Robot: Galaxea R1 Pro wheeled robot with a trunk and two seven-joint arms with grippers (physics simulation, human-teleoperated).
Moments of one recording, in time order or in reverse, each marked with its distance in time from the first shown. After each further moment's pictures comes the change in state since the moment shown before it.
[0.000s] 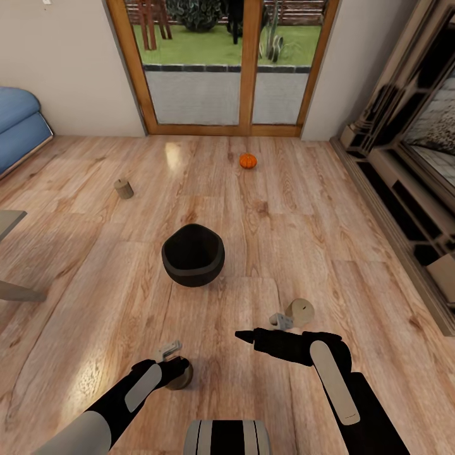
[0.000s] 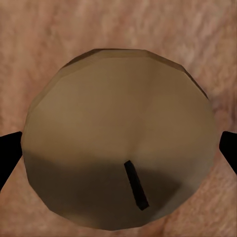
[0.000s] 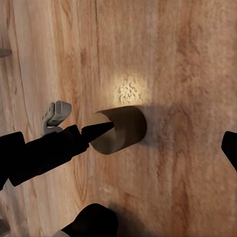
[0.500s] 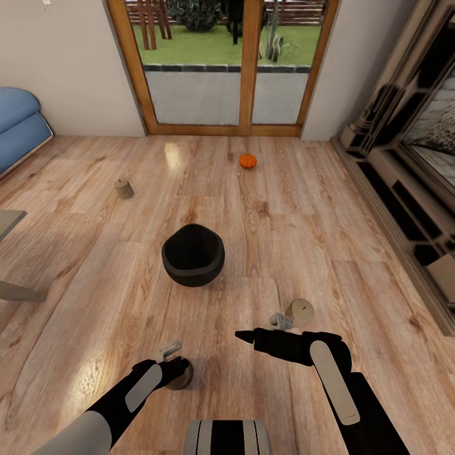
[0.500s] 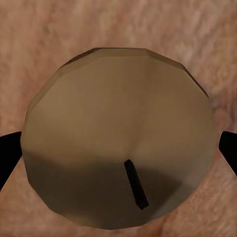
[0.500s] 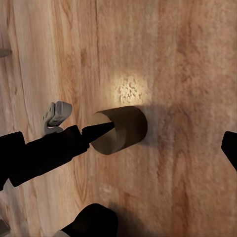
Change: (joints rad) left arm 0.000 -0.002 -0.001 0.000 0.003 0.000 0.000; right arm 0.000 0.000 0.000 0.000 0.000 0.000 0.000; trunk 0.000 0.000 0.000
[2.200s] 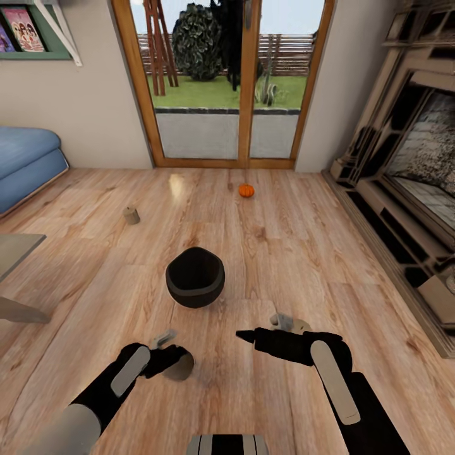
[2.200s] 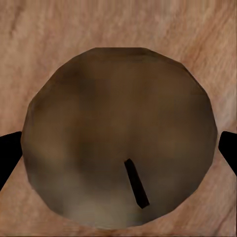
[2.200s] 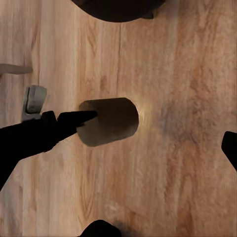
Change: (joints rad) left arm 0.001 0.047 0.138 -0.149 0.001 0.223 -0.005; right arm 0.000 0.001 -0.007 0.002 0.001 0.000 -0.001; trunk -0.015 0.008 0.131
